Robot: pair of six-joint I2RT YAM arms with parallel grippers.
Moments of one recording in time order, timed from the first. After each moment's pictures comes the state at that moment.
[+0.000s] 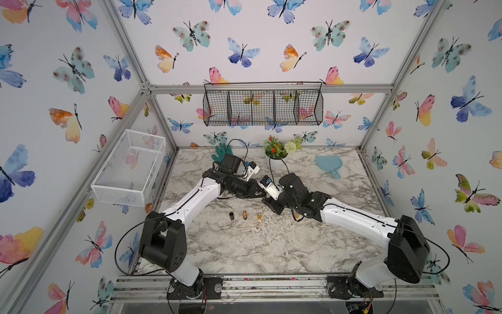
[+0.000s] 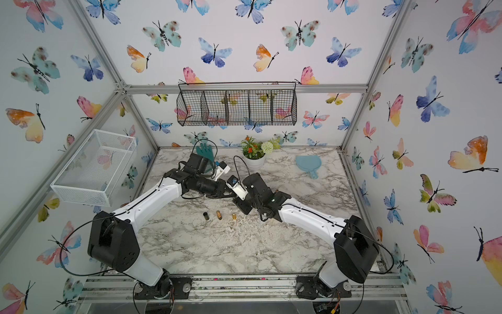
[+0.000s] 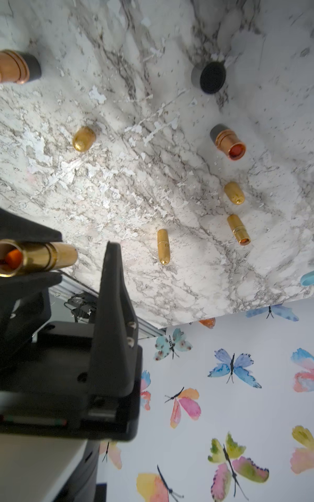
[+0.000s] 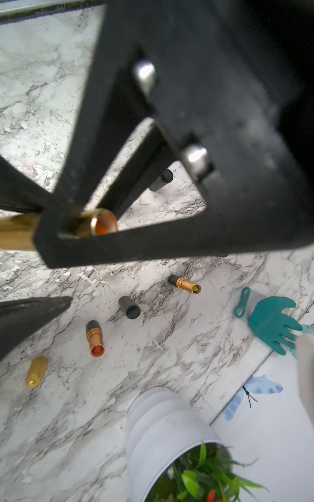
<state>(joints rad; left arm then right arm) -0.44 1.58 1.30 -0.68 0.76 -0.32 0.87 1.50 1.11 -0.28 -0.01 -0.14</state>
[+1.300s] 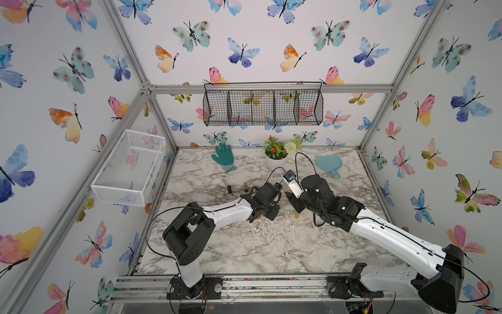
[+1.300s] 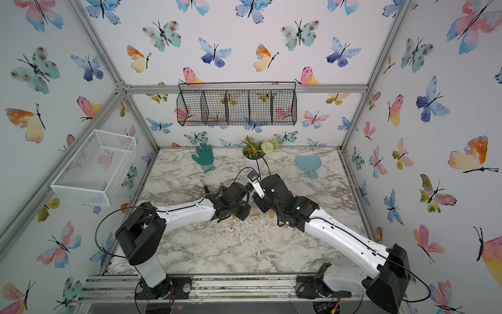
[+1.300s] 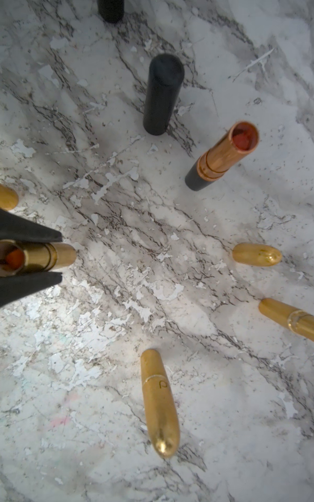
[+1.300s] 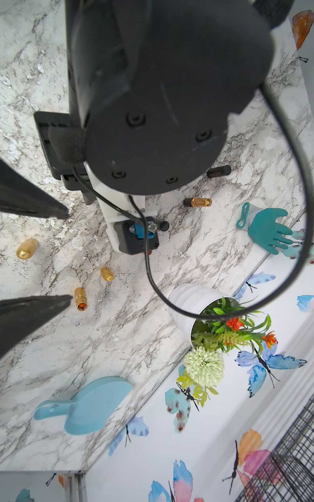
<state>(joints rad) -0.85 1.76 1.10 -0.30 -0.02 -0.18 0.87 1.22 1.07 -0.47 0.29 -0.13</state>
